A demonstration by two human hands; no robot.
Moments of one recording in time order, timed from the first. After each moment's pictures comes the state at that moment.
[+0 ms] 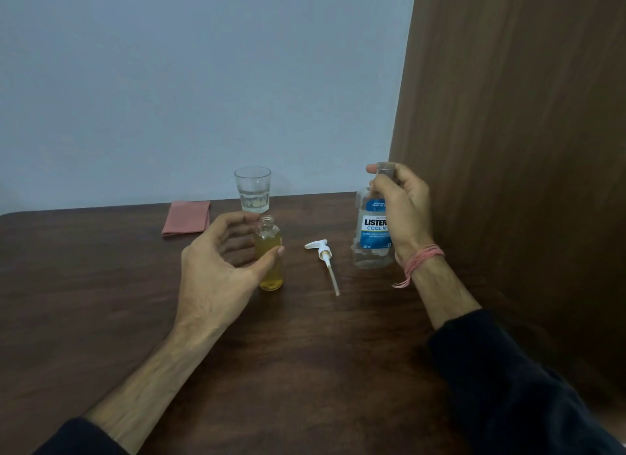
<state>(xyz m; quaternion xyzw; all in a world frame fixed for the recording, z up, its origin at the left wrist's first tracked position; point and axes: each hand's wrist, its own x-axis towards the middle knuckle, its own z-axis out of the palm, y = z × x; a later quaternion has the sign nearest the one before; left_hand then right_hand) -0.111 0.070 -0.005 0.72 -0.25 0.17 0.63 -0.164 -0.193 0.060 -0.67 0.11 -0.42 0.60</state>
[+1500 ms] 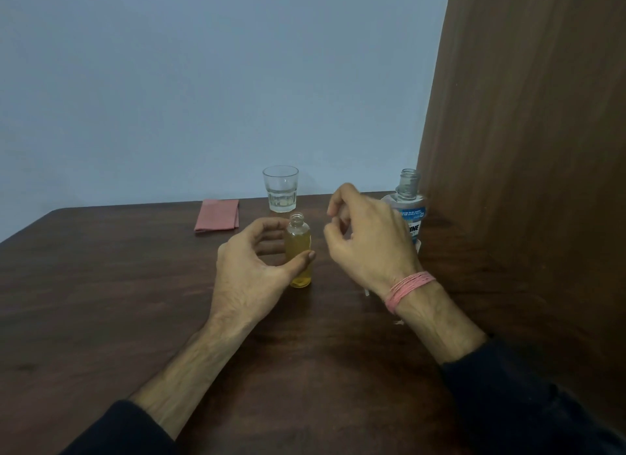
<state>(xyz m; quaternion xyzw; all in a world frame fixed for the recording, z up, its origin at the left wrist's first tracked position) -0.112 0.072 -0.004 0.77 -0.24 0.17 0.57 -0.175 -0.110 0.052 -0.92 0.02 -0.35 0.17</state>
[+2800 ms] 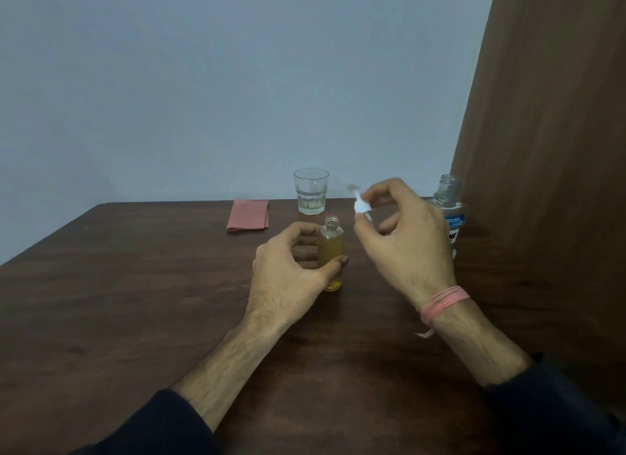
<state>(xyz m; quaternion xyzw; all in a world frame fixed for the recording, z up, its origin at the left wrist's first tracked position) -0.114 0.070 -0.009 0.79 -0.20 0.14 0.57 -0.177 -0.103 0.049 -0.85 0.05 -0.42 0.32</state>
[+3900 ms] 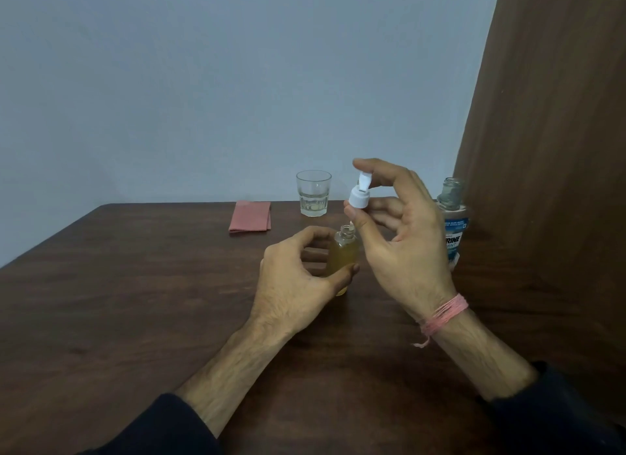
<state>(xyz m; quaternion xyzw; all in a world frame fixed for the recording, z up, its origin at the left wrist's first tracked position) -0.122 0.071 -0.003 0.79 -0.25 0.13 0.54 -0.176 -0.092 0.050 -0.75 -0.15 -0.46 0.45</state>
